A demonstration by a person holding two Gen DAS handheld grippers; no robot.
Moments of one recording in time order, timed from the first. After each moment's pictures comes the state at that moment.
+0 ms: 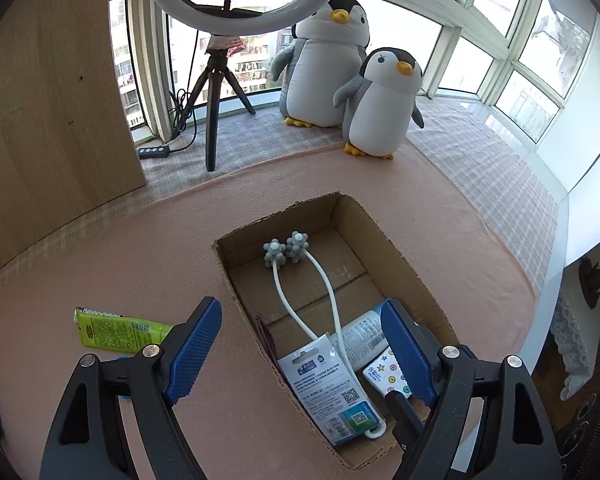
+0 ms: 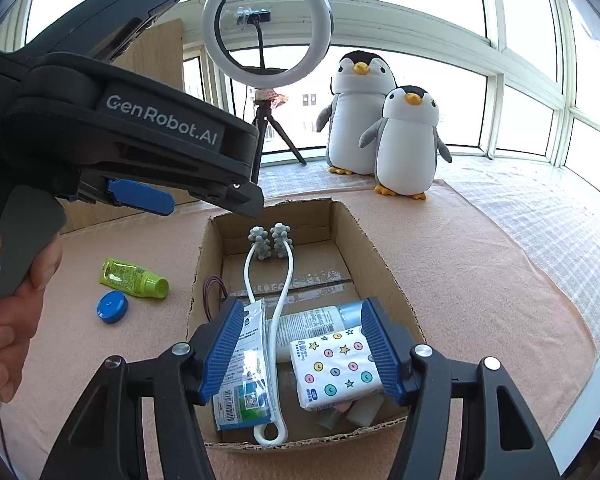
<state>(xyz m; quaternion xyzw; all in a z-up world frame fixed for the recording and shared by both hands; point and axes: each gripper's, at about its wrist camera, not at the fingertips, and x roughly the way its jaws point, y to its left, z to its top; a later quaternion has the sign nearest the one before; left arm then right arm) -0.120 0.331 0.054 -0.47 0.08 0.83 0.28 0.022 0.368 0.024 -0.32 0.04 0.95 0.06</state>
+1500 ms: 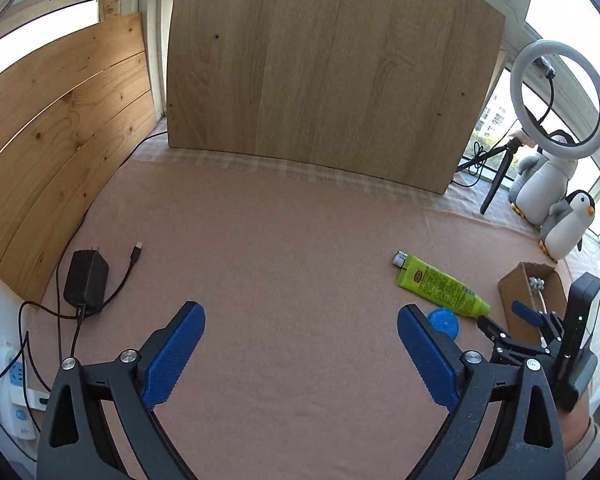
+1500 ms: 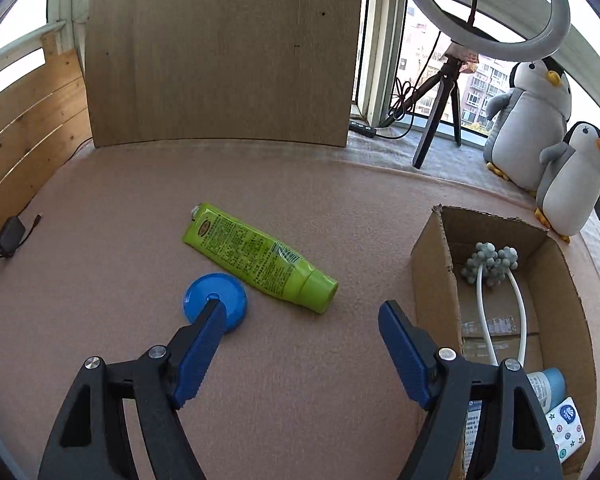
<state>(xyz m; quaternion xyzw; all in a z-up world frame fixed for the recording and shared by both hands) -0.111 -0.062 0.021 -0.44 -0.08 0.89 0.02 -0.122 0.219 -0.046 -0.42 -0.06 0.90 -0.08</state>
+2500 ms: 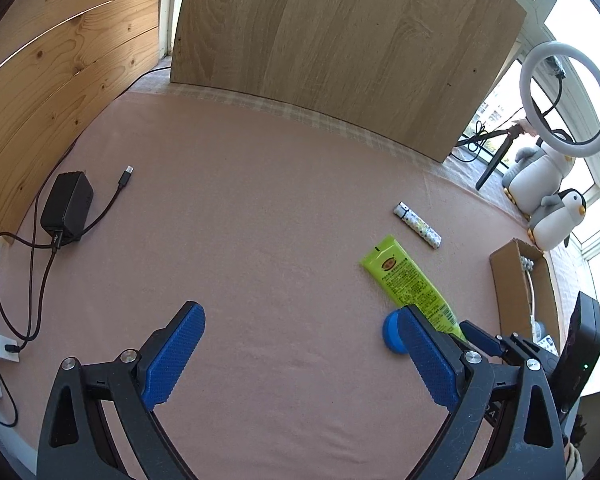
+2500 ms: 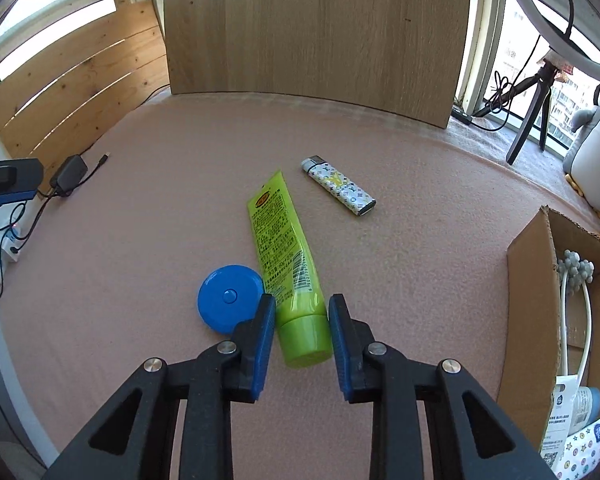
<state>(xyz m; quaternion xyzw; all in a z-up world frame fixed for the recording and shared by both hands) -0.087 -0.072 -0.019 -0.50 -0.14 0.85 0.04 -0.090 0.165 -0.053 -0.46 -0.09 0.86 -0.21</state>
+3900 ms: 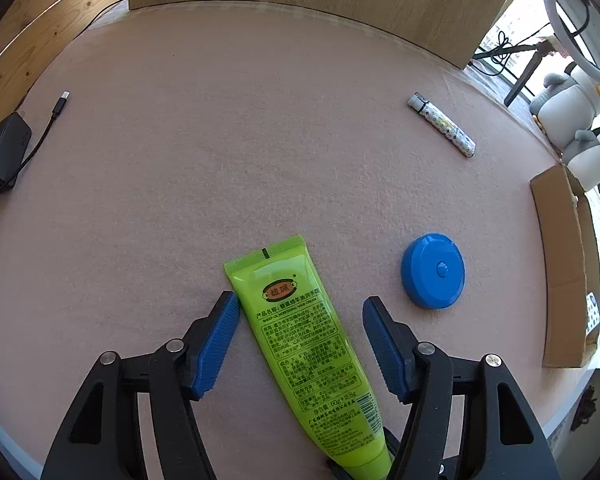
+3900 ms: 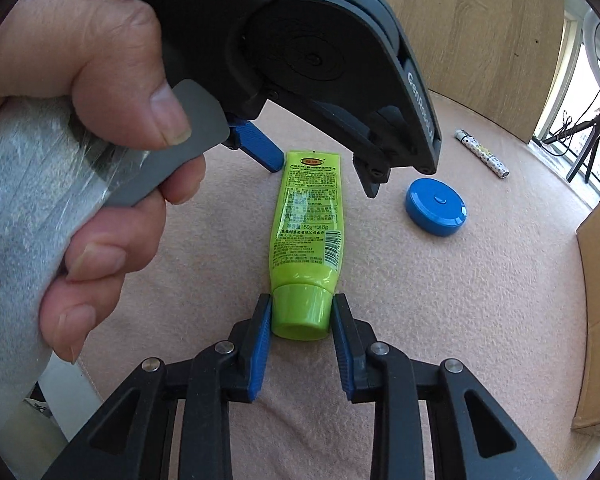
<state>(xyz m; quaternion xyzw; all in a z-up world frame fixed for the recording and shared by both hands) -0.101 -0.007 -0.108 -0.60 -0.09 0.79 0.04 0.044 0.071 -0.091 -0.44 -0.16 0.84 -0.27</state>
